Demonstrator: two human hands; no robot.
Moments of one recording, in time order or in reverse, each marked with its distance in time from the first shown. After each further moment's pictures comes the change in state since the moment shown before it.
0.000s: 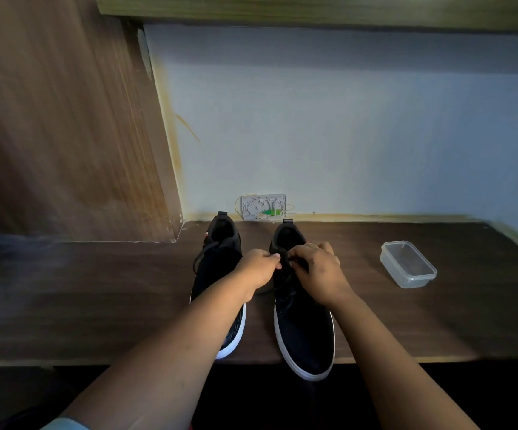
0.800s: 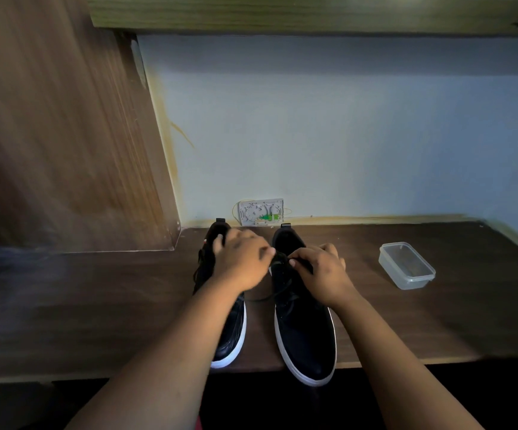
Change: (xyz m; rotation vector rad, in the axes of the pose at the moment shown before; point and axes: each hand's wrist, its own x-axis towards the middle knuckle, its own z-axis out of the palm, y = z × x) left_hand 0.005 0.001 -0.029 0.790 0.307 0.423; right_hand 0.002 0.001 -0.008 0.020 -0.010 0.059
